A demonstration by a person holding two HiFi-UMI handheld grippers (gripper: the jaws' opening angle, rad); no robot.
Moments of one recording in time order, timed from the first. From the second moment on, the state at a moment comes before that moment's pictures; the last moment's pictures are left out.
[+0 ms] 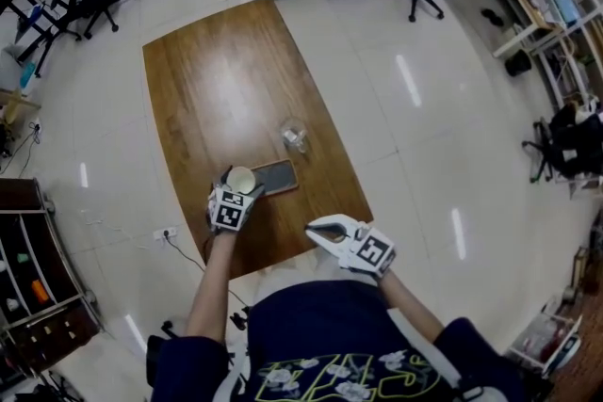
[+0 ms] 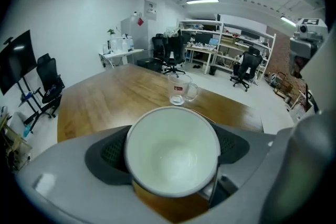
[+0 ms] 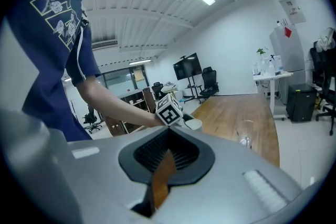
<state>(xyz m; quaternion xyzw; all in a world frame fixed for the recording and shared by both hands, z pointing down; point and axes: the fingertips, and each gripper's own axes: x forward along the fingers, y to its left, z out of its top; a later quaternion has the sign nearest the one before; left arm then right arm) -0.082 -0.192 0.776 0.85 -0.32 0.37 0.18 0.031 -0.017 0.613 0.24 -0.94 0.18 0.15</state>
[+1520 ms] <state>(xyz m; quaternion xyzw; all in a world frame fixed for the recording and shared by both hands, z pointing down) -0.069 -0.129 0.694 0.91 -0.31 0.21 0.15 0.041 -0.021 0.605 0.24 -0.95 0.18 0.13</state>
